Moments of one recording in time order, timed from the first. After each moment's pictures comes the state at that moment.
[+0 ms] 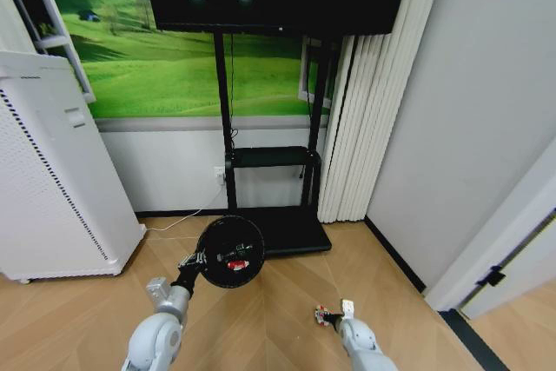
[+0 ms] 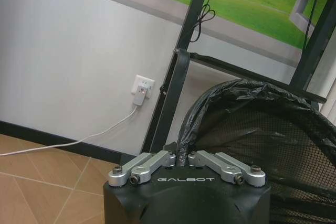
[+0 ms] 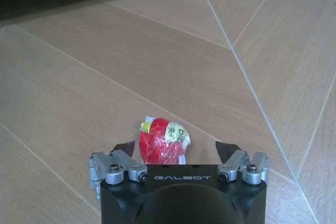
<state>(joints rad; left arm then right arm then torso) 1.37 -1.37 -0.56 -2.03 -0.54 0.26 -0.06 -1.07 1.41 0.48 1.10 0.33 -0.49 0.05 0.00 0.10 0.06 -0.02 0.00</state>
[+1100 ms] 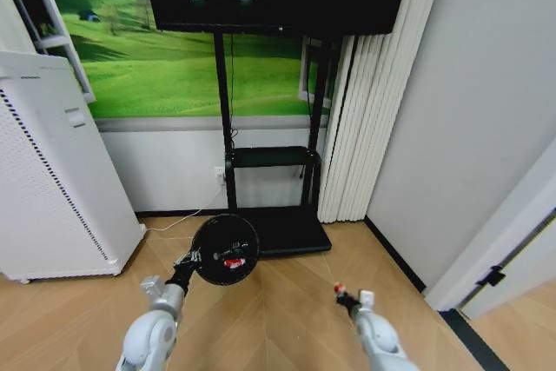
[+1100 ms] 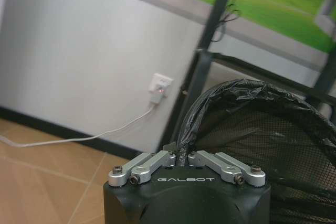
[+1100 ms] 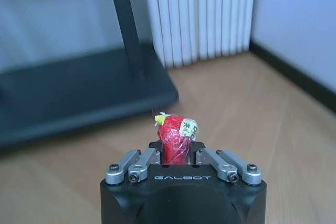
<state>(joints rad) 1.37 -1.37 -0.65 -1.97 -0.60 0.26 -0.03 -1.22 1.32 0.62 1.60 0.39 -0.45 0.07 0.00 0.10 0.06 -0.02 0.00</state>
